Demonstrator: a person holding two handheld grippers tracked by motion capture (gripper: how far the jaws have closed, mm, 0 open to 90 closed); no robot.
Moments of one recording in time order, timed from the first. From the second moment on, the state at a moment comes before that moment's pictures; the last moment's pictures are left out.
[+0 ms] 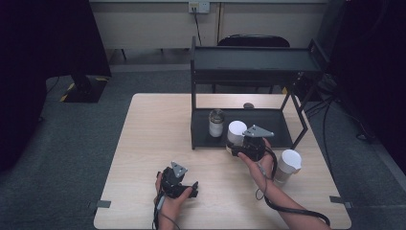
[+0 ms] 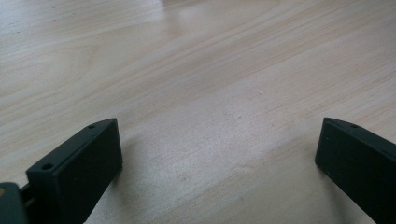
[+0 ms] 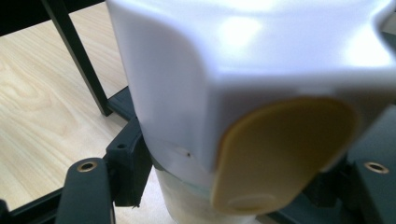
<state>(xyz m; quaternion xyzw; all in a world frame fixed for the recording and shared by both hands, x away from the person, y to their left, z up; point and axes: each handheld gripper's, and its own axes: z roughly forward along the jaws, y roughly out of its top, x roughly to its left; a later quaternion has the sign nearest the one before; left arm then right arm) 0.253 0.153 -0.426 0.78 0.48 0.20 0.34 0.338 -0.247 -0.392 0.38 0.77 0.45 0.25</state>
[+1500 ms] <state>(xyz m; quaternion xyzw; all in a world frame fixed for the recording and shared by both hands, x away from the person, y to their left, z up) 0.253 0.153 -0.426 0.78 0.48 0.20 0.34 0.371 -0.235 -0.386 0.42 0.75 0.44 0.26</state>
